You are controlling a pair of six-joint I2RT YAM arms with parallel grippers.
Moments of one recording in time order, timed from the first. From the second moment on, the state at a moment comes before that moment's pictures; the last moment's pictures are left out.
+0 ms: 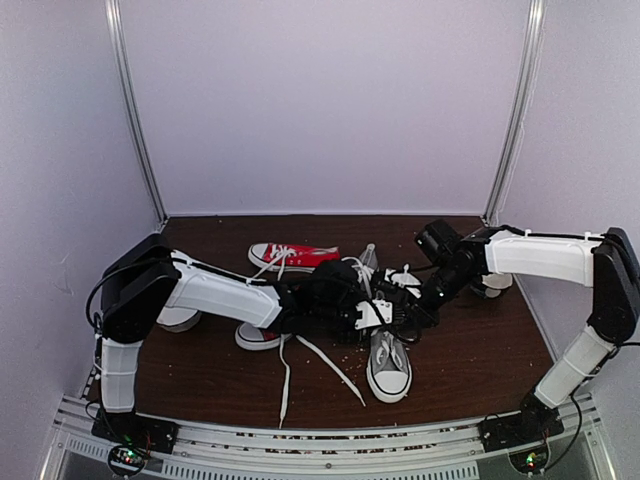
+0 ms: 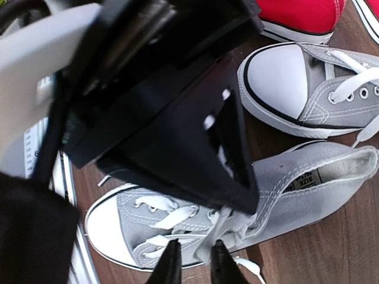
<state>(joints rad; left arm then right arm) -1.09 2.09 1.35 0.17 0.16 0.70 0.58 1.58 1.07 -0.71 -0.57 -0.54</state>
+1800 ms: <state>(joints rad) -1.08 2.09 1.27 0.29 0.11 0.65 0.54 1.62 0.99 -0.51 -0.64 -0.34</state>
